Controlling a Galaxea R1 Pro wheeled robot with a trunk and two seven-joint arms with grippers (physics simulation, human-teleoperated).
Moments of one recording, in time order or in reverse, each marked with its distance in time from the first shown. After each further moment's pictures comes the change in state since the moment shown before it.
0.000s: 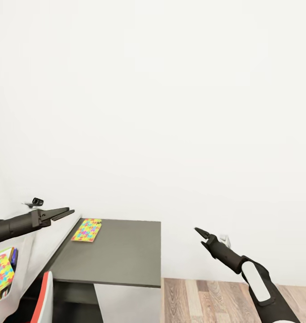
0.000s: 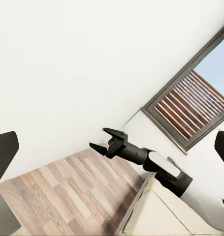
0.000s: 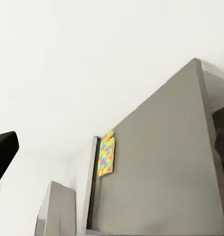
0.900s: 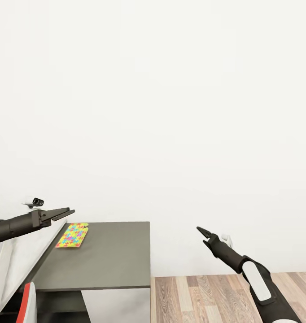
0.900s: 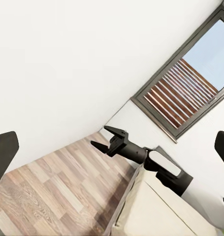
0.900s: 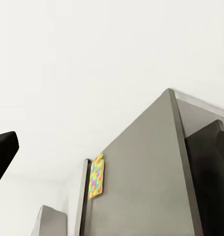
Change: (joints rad) left arm 0.000 -0.001 0.000 0.000 -0.003 -0.005 0.000; right arm -0.006 -0.008 -0.001 0.016 -0.005 -0.037 0.004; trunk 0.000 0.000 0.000
